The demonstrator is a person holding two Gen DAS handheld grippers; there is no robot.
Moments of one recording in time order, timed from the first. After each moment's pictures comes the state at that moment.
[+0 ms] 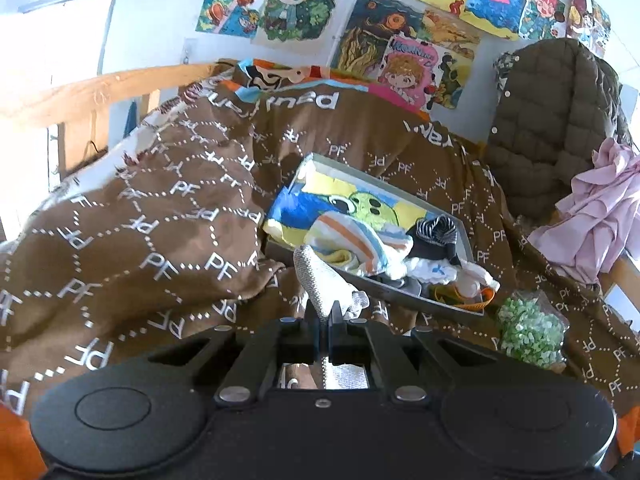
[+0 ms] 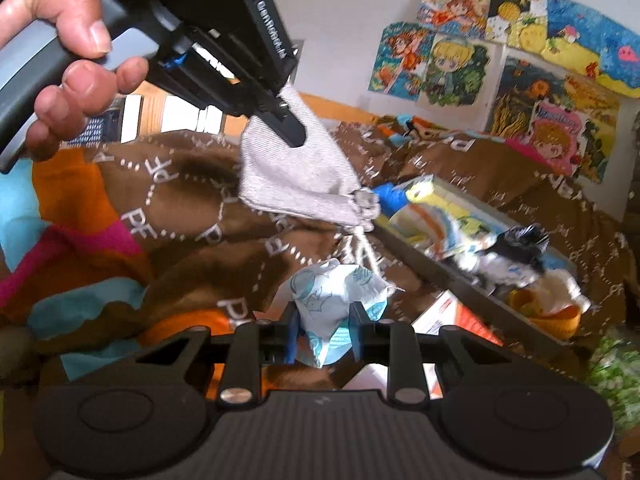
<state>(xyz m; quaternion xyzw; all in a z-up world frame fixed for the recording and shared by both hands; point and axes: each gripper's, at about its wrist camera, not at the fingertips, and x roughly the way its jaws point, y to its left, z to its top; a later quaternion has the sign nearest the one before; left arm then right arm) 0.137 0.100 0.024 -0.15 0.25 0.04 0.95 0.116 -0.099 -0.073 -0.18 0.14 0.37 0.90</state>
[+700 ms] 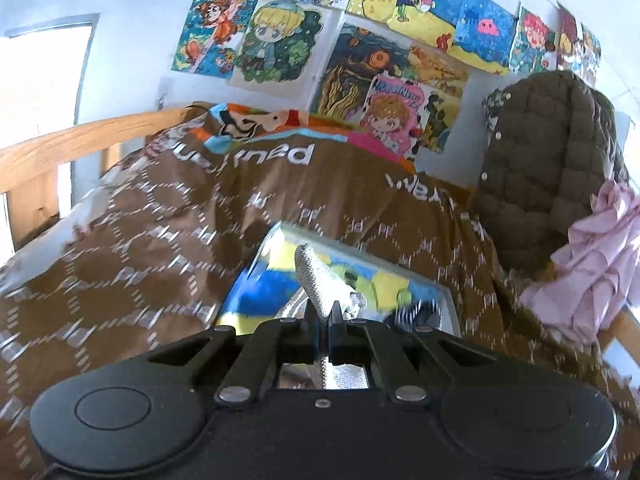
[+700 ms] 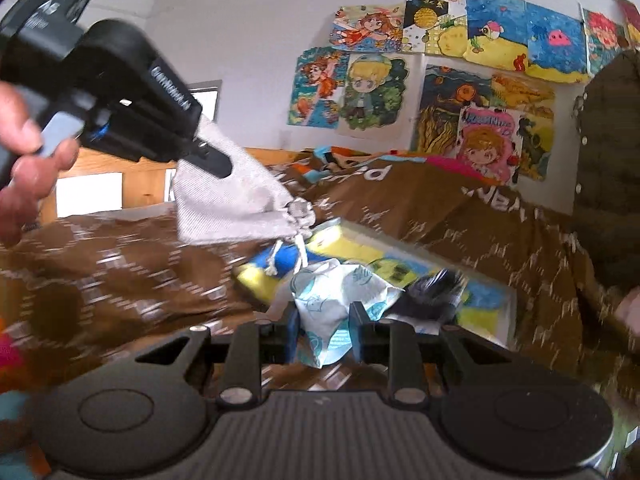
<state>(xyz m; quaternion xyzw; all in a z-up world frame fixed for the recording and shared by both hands) 0.240 0.095 0.061 -0.15 0.19 0.03 0.97 0.242 -0.129 -0.014 -0.11 0.11 0.31 0.94</state>
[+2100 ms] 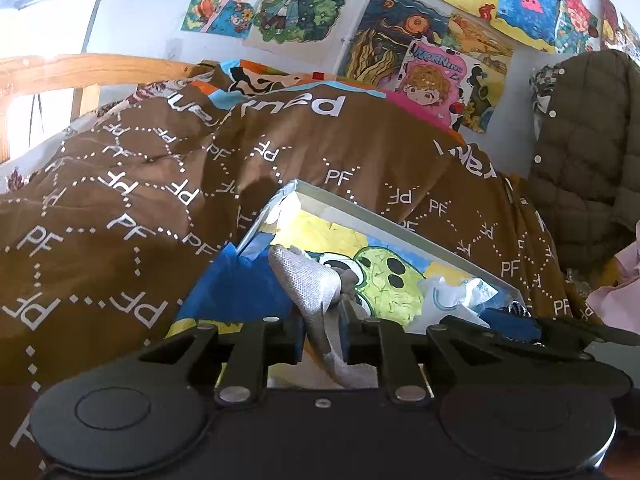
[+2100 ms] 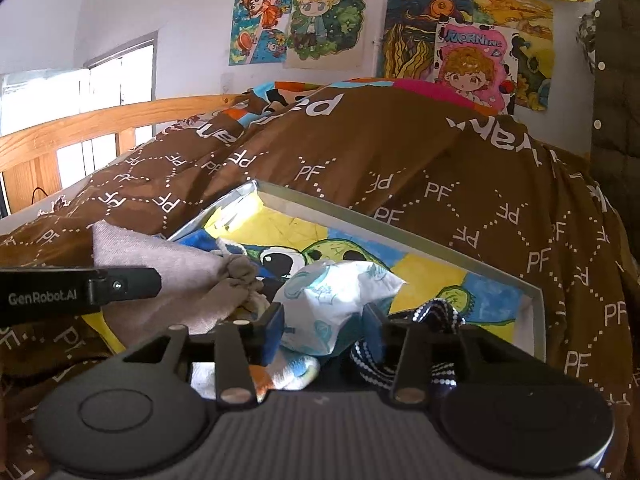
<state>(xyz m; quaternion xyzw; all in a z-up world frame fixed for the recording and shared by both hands) 0.372 0.107 -0.041 -0.17 0.21 0.06 0.96 0.437 -0.079 -0.032 -0.09 0.22 0.26 0.93</state>
